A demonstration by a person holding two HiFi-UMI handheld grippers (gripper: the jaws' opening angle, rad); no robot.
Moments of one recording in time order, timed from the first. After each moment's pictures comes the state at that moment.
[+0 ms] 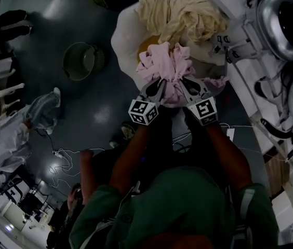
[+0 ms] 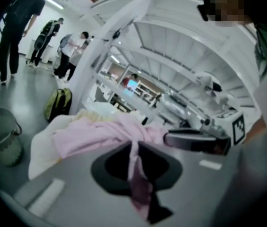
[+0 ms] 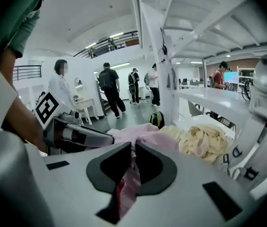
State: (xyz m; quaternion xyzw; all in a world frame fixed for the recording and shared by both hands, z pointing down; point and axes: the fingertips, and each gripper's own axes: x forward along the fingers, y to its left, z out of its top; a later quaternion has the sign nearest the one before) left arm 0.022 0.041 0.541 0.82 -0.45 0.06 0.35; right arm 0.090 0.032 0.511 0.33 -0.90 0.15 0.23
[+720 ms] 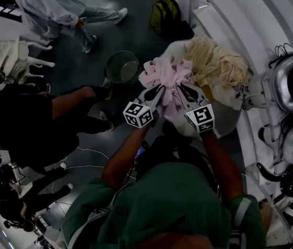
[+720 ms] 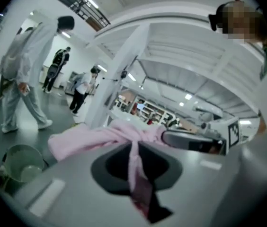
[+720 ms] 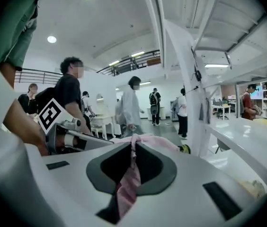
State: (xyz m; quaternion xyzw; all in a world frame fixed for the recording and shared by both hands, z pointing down) left arm -0.153 0.020 0.364 0.80 -0.54 0.00 0.26; right arm -0.088 0.002 0.334 0.23 -0.96 0.08 0.13
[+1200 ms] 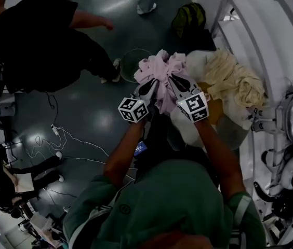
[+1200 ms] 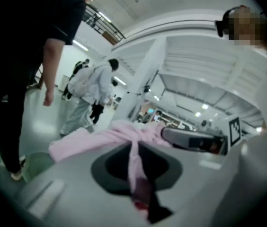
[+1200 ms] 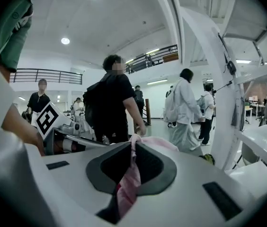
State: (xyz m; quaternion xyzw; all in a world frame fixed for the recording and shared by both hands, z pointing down) left arm -0.320 0.005 0.368 0.74 -0.62 -0.05 0.26; right arm -0.266 -0.028 0.329 0.13 -0.98 0.06 0.13
